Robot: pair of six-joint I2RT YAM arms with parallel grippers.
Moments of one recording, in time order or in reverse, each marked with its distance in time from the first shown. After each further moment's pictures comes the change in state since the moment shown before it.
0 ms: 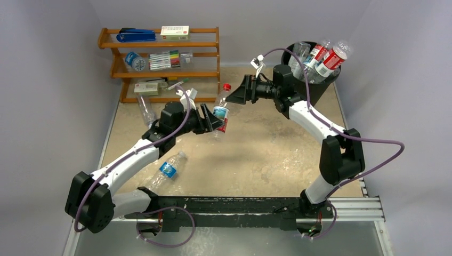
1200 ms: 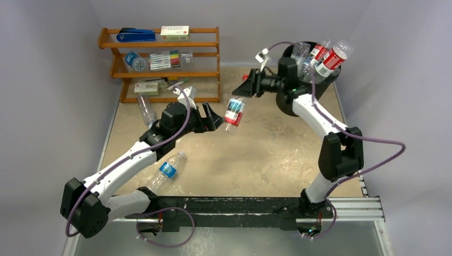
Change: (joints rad) left arm -0.092 -0.047 0.061 -0.104 -0.231 0.071; right arm -0.027 0.040 0.069 -0.110 -0.022 -0.061
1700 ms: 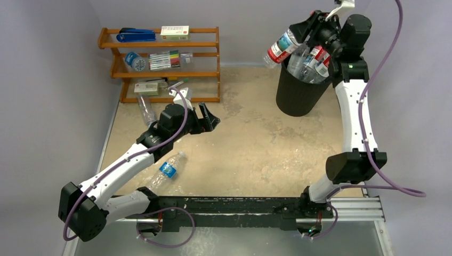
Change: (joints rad) left arm 0.000 -0.049 0.003 -0.097 -0.109 0.016; right arm -0.350 -0.062 0.578 -0.274 0.404 -0.203
